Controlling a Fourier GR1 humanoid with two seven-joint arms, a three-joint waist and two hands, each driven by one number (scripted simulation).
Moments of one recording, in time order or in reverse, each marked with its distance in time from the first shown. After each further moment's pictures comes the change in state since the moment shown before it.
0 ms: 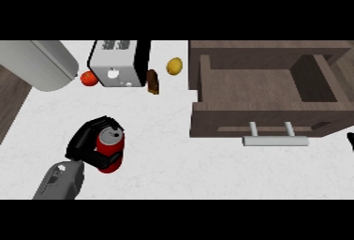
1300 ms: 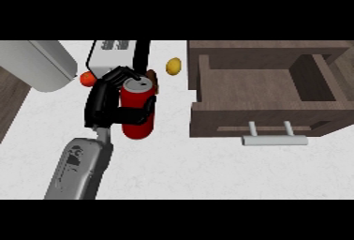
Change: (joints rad) left arm -0.116 -0.151 -0.180 -0.573 0.053 0.593 0.531; right arm 0.001 -0.010 -0.036 -0.010 -0.026 0.006 -0.003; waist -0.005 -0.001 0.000
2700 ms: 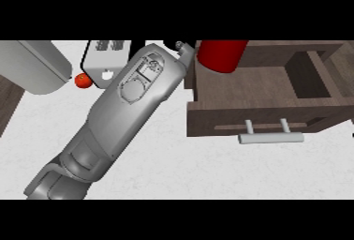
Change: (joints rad) left arm -0.848 -0.005 -0.190 0.509 0.126 0.372 0.236; right arm -0.008 0.007 0.002 0.023 0.014 0.005 -0.017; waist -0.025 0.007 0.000
